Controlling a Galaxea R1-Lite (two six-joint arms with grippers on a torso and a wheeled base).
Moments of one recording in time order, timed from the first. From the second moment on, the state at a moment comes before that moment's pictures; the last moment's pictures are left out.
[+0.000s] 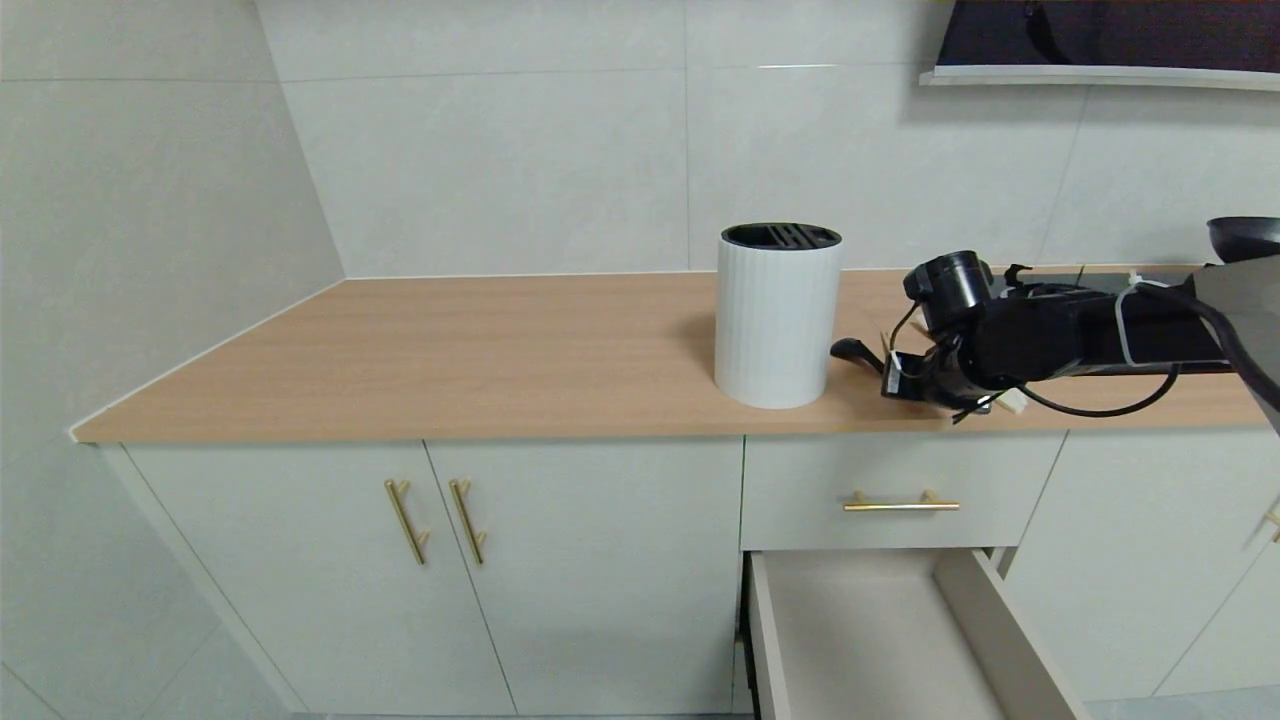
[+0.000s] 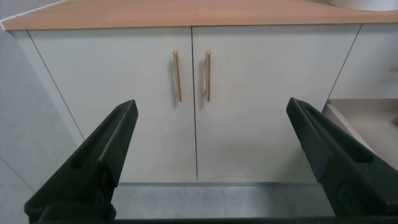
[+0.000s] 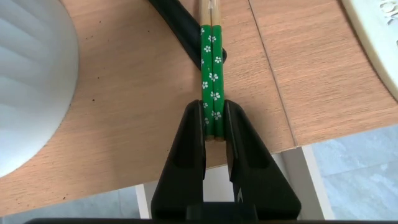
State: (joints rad) left arm 0.00 0.00 0.00 0.00 0.01 0.00; right arm 0.26 2.20 -1.70 0.21 -0.34 0.40
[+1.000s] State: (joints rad) left arm 0.00 0.00 0.00 0.00 0.01 0.00; right arm 0.32 1.67 -1.37 0.33 -0.31 0.38
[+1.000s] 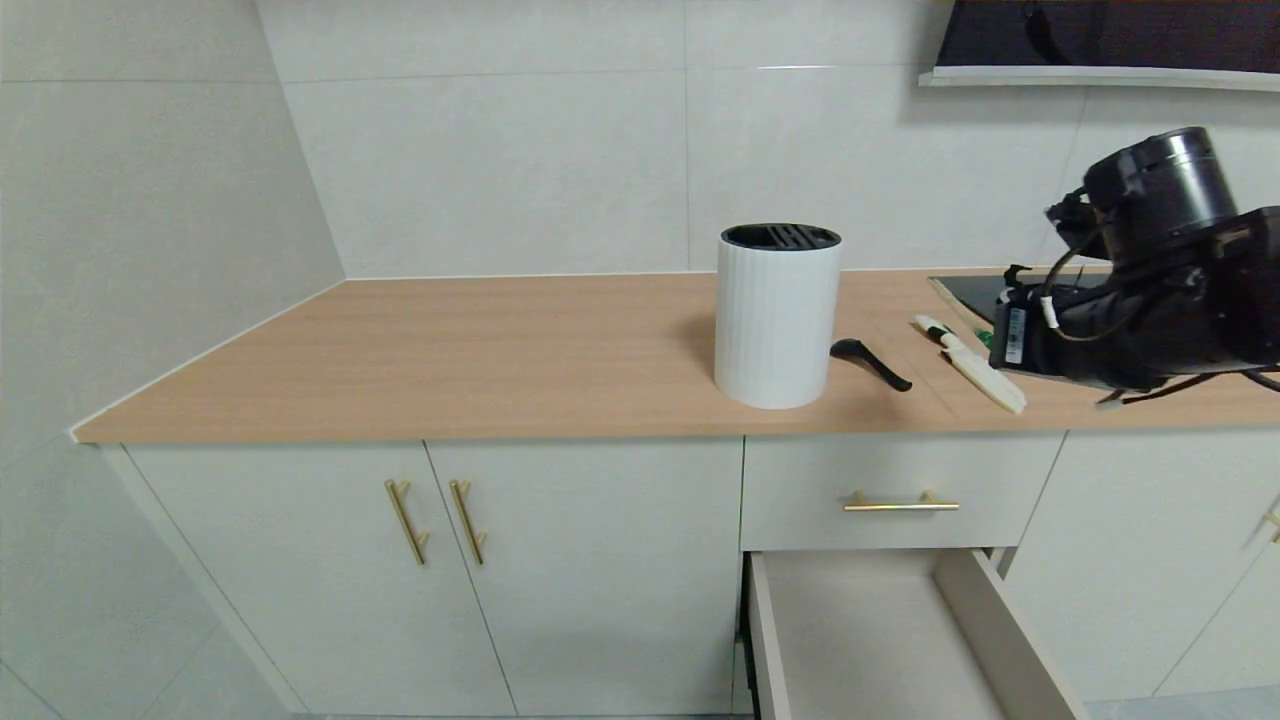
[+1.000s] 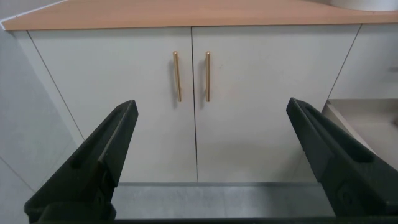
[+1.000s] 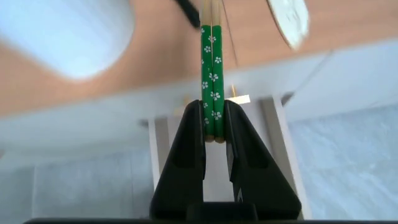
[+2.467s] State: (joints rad) left arm 0.00 0.00 0.00 0.00 0.01 0.00; right arm 0.36 1.41 -1.14 0.64 0.20 0.25
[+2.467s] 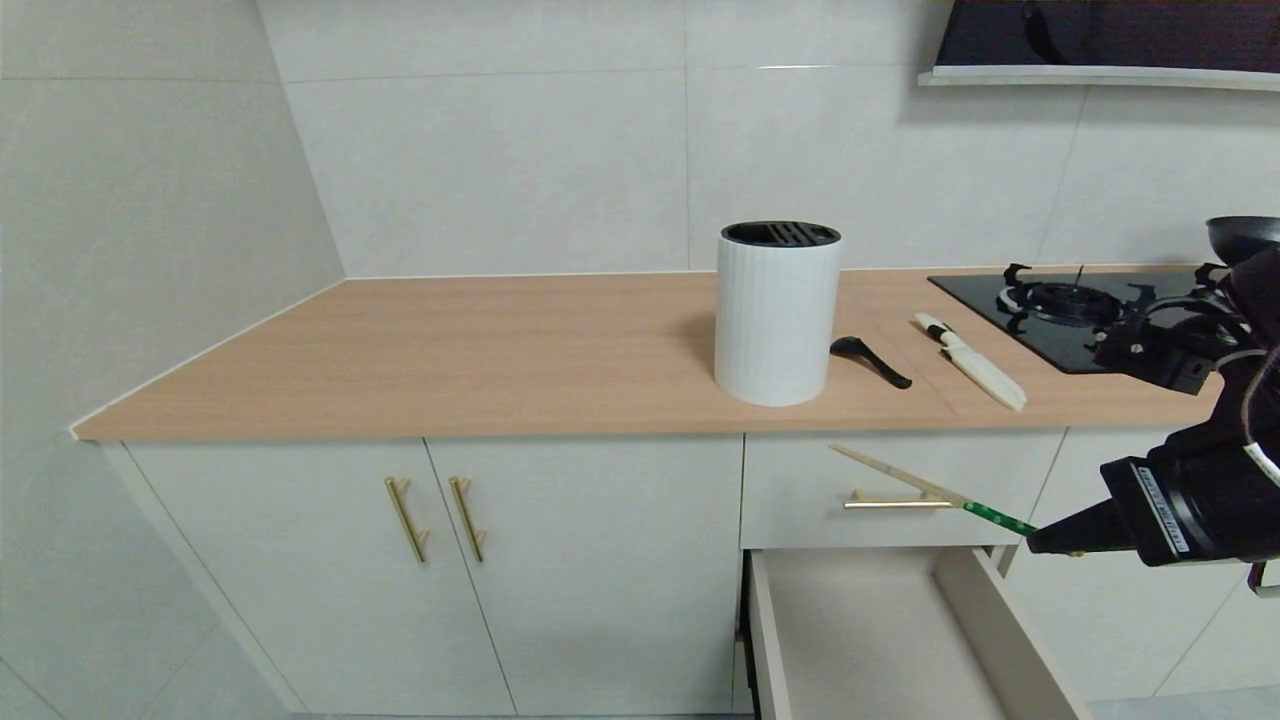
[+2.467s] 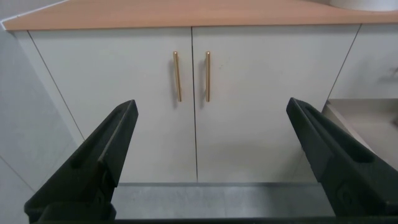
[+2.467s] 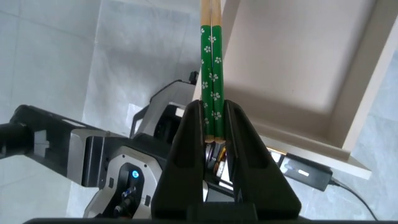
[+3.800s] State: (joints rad) left arm 0.00 0.00 0.00 0.00 0.01 0.00; right arm 0.36 1.45 -1.13 0.63 0.20 0.25
